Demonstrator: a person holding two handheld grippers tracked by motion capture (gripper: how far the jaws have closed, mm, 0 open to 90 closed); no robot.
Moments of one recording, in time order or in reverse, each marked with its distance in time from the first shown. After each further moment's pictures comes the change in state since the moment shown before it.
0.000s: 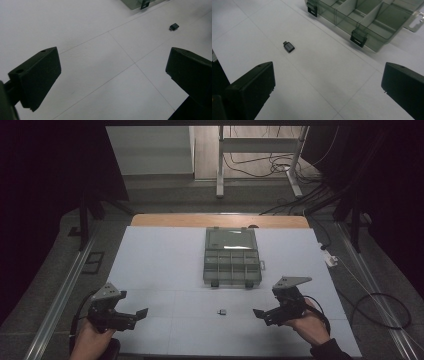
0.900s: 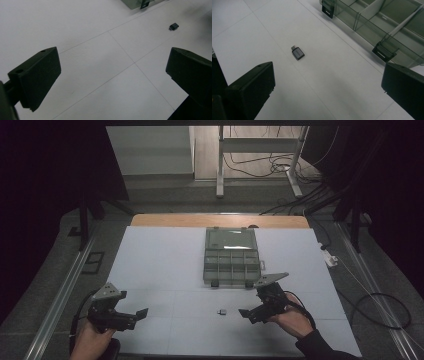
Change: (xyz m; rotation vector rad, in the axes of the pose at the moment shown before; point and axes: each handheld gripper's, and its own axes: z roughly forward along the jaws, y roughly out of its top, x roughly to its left) left arm 0.000 0.000 0.000 0.004 -0.003 0.001; right arm 0.015 0.020 0.037 0.069 0.045 -0.057
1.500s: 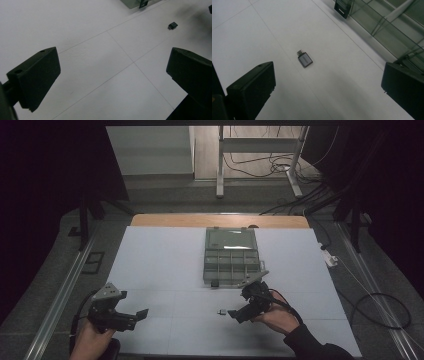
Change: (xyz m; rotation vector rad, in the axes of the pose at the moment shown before) left arm 0.000 0.000 0.000 0.001 -0.007 0.006; right arm 0.015 0.019 0.029 0.083 0.009 -0.044
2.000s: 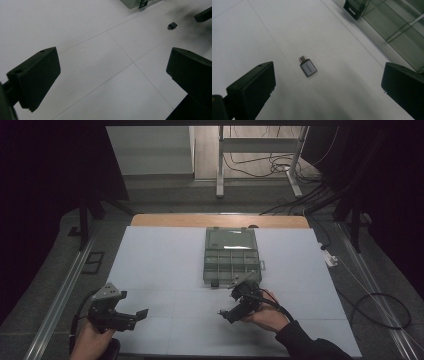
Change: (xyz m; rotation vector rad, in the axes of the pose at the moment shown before) left arm 0.000 0.000 0.000 -0.002 -0.004 -0.002; right arm 0.009 0.011 0.025 0.055 -0.004 -0.036
